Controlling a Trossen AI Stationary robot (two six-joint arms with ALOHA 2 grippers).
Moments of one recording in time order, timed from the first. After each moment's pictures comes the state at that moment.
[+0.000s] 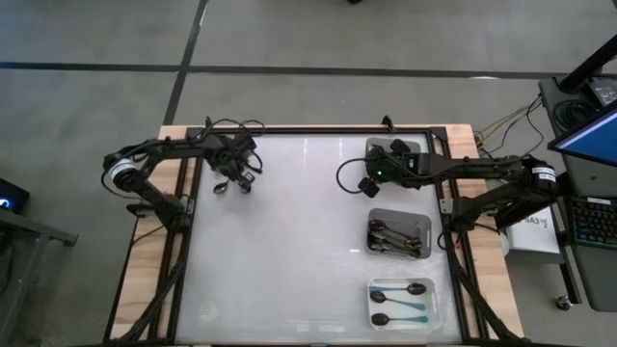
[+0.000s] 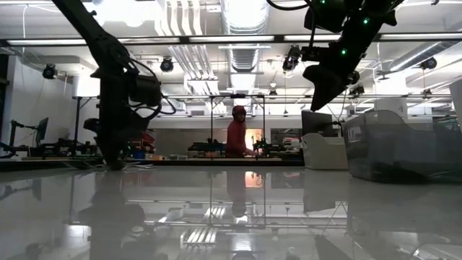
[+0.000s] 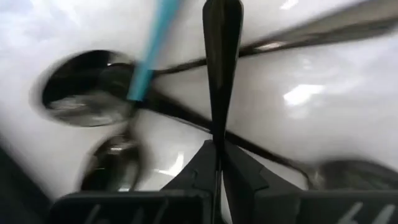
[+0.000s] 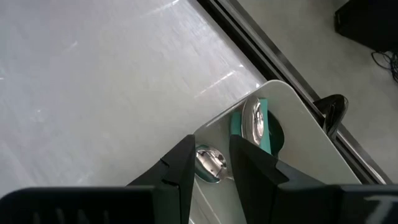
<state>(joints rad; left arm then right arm) 0.73 1.55 0.77 -0.68 -0.20 -0.17 -0.23 1.29 0.89 -0.58 0.50 0.24</state>
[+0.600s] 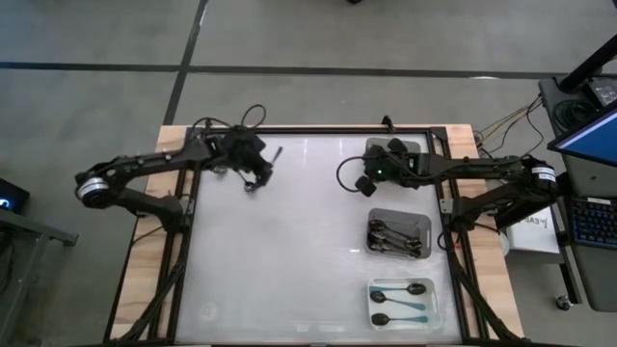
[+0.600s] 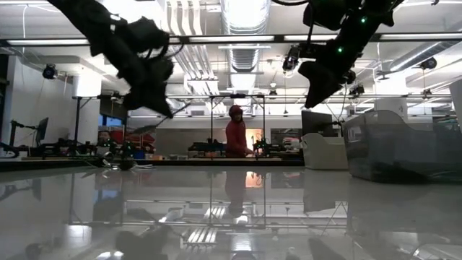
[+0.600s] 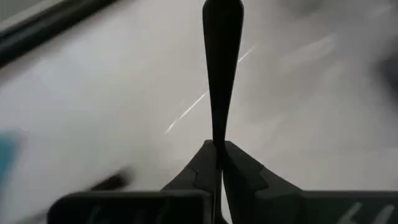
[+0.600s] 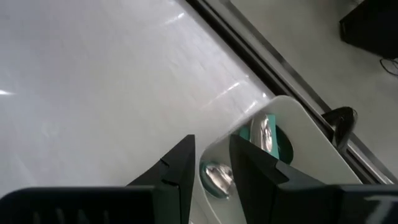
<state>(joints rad) 0.55 1.27 0.78 -0.35 0.11 -0.28 -0.23 1.29 0.89 -0.52 0.49 0.23</state>
